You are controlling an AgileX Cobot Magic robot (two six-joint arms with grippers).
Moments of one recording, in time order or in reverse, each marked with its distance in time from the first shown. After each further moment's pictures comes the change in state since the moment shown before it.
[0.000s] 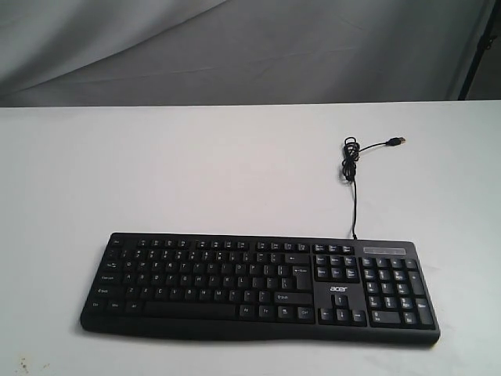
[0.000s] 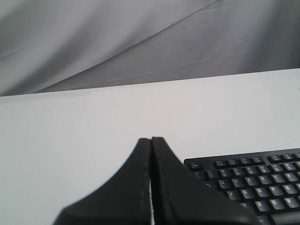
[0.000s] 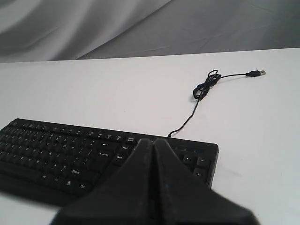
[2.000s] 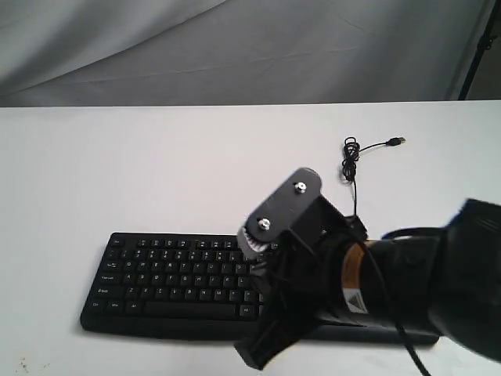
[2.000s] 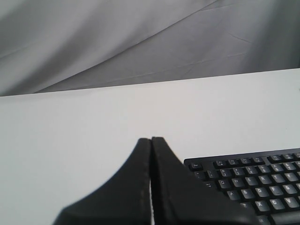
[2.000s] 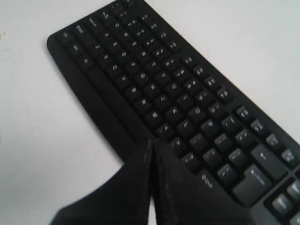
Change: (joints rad) left arm 0.000 0.000 0.000 0.000 0.000 0.000; right arm 0.468 1.425 -0.658 -0.026 -0.212 -0.142
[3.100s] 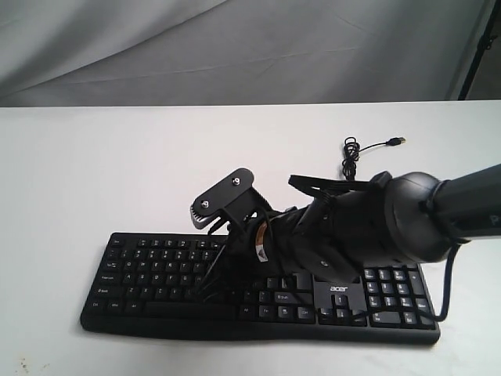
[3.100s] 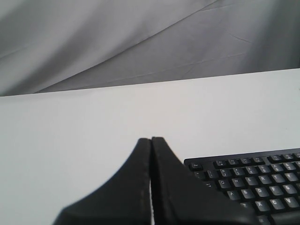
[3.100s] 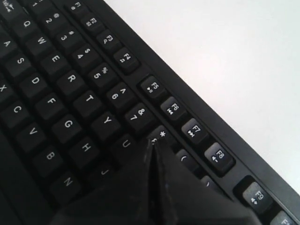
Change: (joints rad) left arm 0.000 0.000 0.000 0.000 0.000 0.000; right arm -0.095 0.495 -0.301 -0.017 -0.093 -0.007
